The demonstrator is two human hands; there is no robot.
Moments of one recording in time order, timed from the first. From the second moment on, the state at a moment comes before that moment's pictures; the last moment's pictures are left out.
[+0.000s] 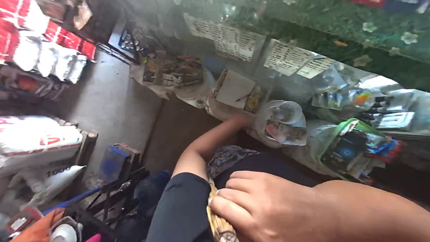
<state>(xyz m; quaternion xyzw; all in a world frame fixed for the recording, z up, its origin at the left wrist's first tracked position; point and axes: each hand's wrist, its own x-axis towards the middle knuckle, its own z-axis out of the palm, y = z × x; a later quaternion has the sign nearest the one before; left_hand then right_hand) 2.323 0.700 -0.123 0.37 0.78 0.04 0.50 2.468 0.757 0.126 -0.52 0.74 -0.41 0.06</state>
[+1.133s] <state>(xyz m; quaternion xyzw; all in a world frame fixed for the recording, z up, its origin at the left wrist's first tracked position) 2.198 0.271 -0.218 -0.09 0.84 0.25 0.47 2.224 0.657 -0.295 0.55 0.42 -0.70 0.16</state>
